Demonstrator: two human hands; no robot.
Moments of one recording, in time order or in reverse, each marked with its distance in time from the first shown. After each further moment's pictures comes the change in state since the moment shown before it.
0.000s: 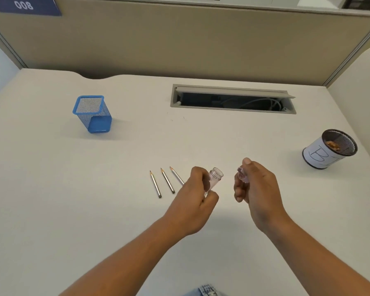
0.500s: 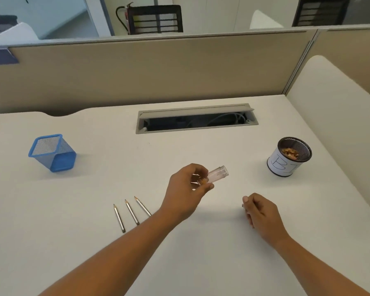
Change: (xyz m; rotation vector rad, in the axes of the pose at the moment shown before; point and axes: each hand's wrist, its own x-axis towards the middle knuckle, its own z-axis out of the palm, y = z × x) left_hand 0.096 0.039 0.054 -0.165 0.112 0.027; right_hand 0.039 0.082 -0.148 -0.356 0.064 -0.045
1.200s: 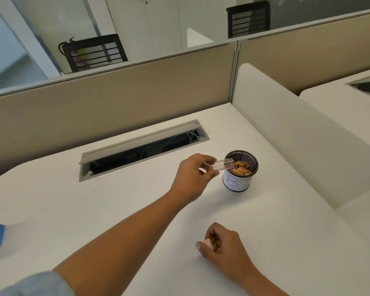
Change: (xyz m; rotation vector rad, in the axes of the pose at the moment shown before) left_hand 0.135 0.062 0.140 0.288 -0.208 0.263; right_hand 0.013 0.038 -0.007 0.000 0.014 -0.094
